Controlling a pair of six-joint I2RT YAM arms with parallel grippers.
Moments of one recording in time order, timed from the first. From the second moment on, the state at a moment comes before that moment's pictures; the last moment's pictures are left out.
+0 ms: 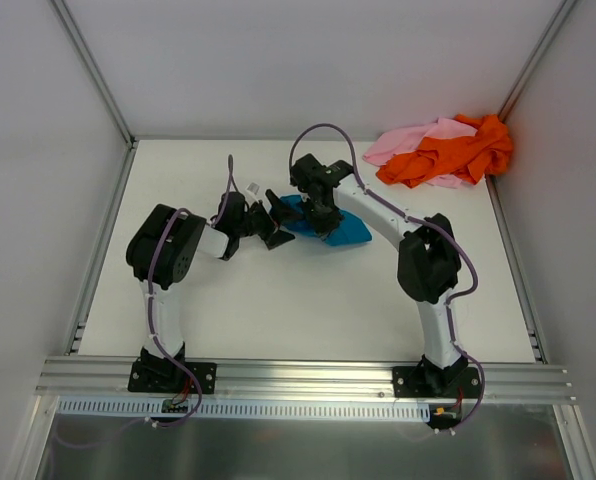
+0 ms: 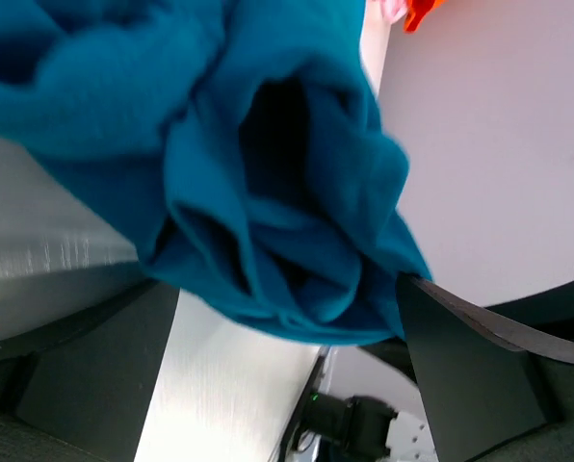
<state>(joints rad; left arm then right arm) -0.34 2.04 0.88 0.75 0.65 -1.23 0.71 2.10 1.88 -1.10 0.12 0.14</state>
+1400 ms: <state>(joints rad) -0.35 2.17 1.00 0.88 0.51 -1.36 0.71 2.09 1.84 -1.09 0.07 0.16</state>
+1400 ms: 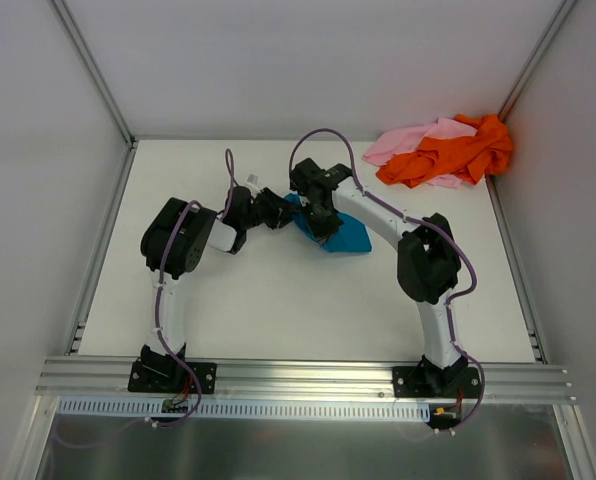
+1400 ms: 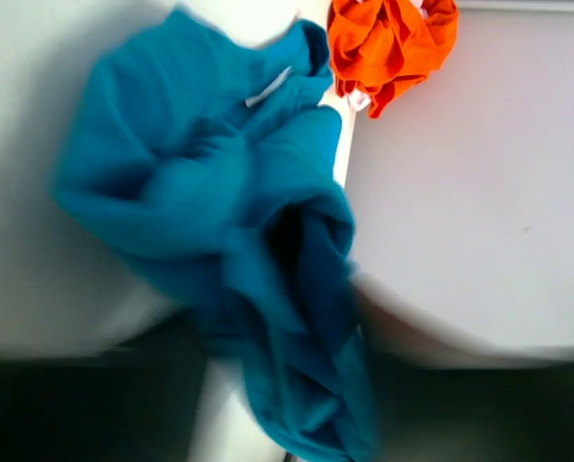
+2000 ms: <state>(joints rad) -0.33 2.17 1.16 0.60 0.52 -1.15 0.72 2.01 1.80 -1.09 0.11 0.17</state>
